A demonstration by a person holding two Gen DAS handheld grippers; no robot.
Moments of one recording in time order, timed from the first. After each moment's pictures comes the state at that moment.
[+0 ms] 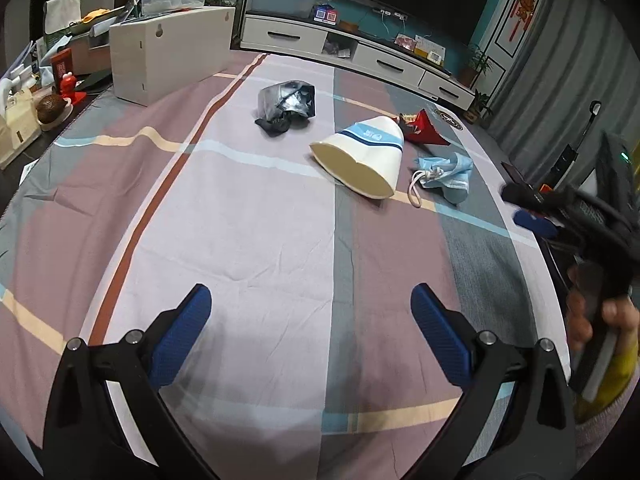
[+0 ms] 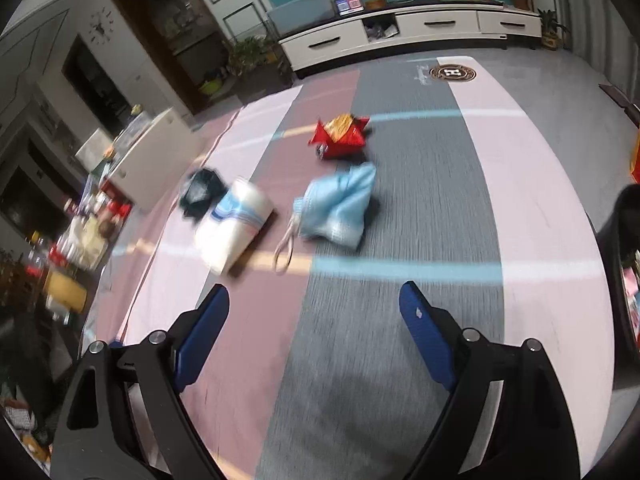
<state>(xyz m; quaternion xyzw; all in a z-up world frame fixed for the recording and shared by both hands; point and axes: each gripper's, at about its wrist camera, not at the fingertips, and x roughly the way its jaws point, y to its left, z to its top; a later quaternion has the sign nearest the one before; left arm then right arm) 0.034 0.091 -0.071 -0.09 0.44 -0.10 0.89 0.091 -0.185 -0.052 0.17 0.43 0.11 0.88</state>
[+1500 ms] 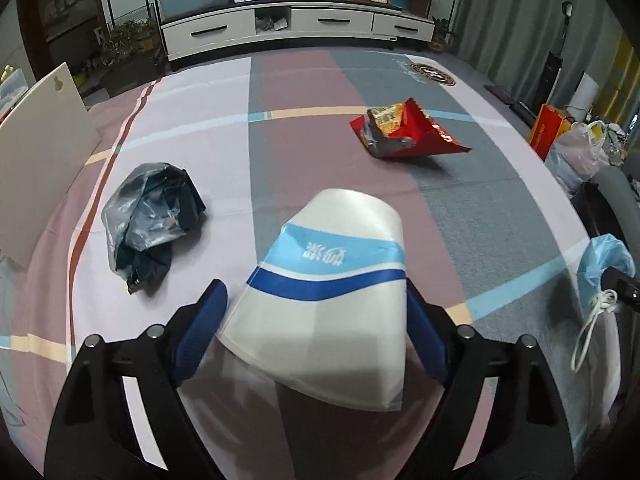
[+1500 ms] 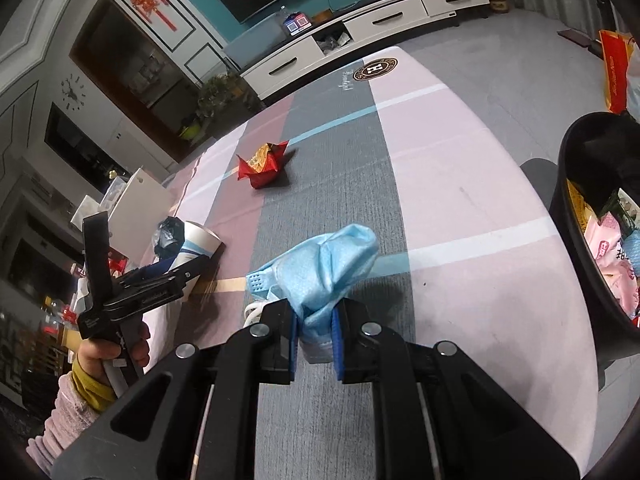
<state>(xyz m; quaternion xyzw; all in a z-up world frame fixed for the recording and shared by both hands) 0.204 -0.005 -0.092 0.07 0.47 -0.17 0.86 0.053 -0.268 -0.062 0.26 0.41 0.08 0.87</state>
